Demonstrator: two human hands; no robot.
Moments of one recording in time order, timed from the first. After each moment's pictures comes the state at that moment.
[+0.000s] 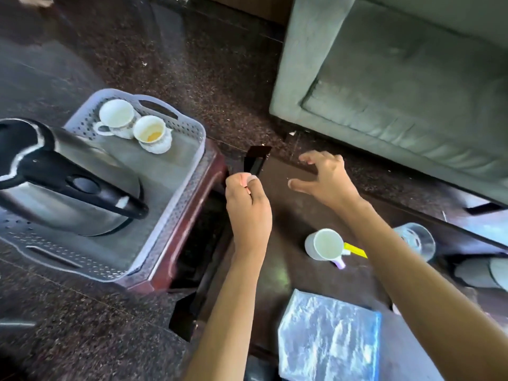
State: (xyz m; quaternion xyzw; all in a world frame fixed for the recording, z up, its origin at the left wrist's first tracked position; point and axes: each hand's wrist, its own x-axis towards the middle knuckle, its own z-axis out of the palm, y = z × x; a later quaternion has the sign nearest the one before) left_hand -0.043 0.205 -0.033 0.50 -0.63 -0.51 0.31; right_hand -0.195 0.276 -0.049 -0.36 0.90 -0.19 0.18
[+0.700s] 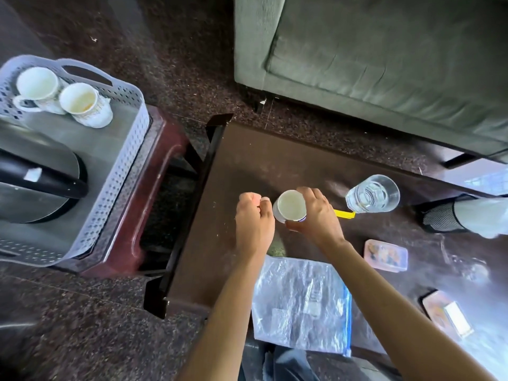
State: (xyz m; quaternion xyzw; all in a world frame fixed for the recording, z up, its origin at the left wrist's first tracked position) left_hand -0.043 0.313 -0.104 0.48 -0.71 -0.51 0.09; right_hand -0.139 0.419 -0.130 -0.28 0.93 -0.15 0.20
